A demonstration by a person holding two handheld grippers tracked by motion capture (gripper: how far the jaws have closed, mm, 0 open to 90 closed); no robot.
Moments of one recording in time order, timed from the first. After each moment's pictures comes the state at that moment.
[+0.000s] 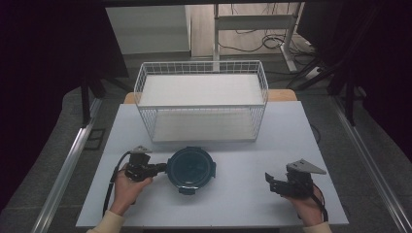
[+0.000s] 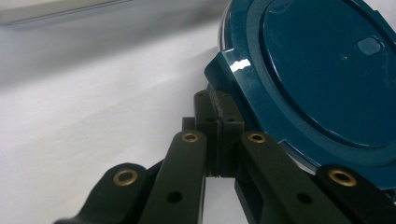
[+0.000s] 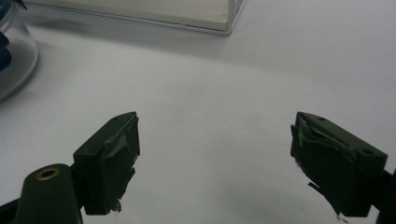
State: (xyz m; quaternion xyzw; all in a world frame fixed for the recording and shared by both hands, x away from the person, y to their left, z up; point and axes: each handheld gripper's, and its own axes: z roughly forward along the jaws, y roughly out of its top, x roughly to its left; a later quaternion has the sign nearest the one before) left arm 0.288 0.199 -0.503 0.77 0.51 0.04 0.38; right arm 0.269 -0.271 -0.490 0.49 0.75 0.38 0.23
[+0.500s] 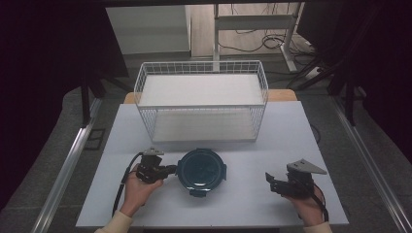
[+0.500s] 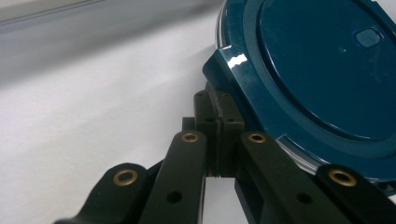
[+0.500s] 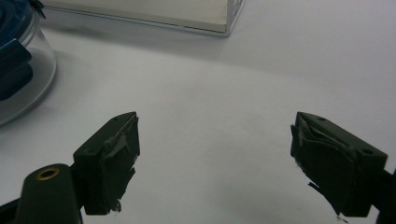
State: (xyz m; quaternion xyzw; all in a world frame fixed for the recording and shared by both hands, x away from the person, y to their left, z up) left arm 0.285 0.168 -0.501 0.78 0.49 0.04 0.38; right arm 0.268 -0.271 -0.489 0.49 0.75 0.38 0.23
